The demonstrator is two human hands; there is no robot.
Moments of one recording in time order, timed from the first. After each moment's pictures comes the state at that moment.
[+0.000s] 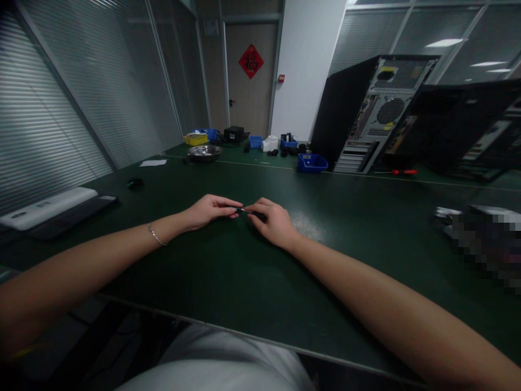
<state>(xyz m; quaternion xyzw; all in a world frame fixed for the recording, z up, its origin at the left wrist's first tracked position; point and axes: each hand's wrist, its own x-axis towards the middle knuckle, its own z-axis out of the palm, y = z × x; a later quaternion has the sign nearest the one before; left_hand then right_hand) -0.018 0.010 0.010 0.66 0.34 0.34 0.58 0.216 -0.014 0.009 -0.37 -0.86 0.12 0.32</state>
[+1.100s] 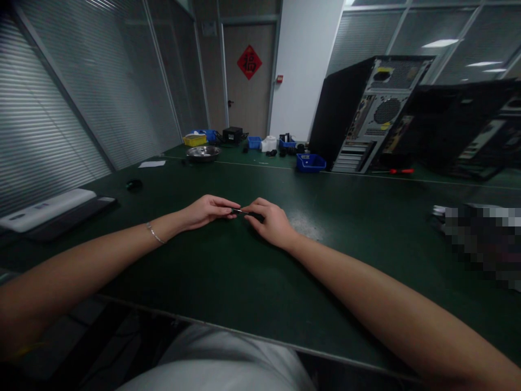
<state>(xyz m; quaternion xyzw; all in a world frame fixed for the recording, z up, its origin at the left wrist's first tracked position) -0.023 0.016 0.008 0.59 0.31 0.33 0.67 0.216 -0.013 0.007 -0.34 -0.87 0.12 0.33</state>
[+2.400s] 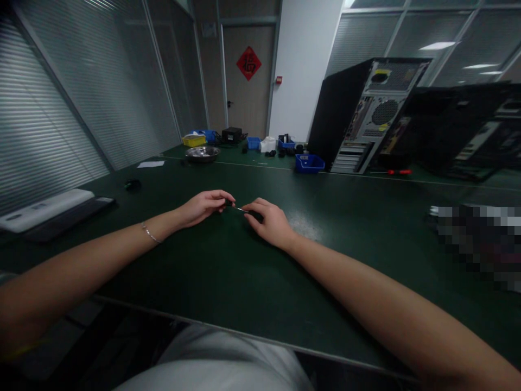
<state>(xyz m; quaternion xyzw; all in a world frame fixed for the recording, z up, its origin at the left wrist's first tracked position) -0.023 0.017 0.014 0.65 0.32 0.38 0.58 0.215 -0.014 0.008 -0.35 -0.87 0.10 0.34</state>
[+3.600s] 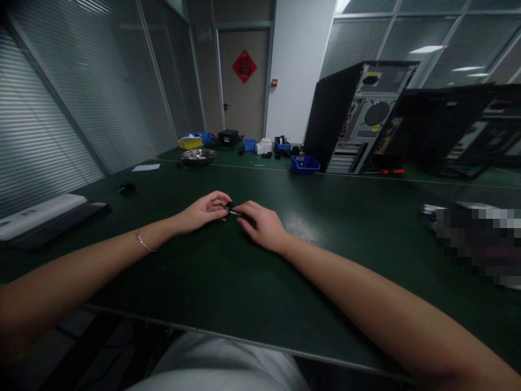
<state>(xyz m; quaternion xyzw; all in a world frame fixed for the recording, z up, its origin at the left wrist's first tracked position) -0.015 0.006 0.018 0.71 0.33 0.36 0.51 0.212 -0.019 0.010 -0.31 -0.89 0.10 0.33</state>
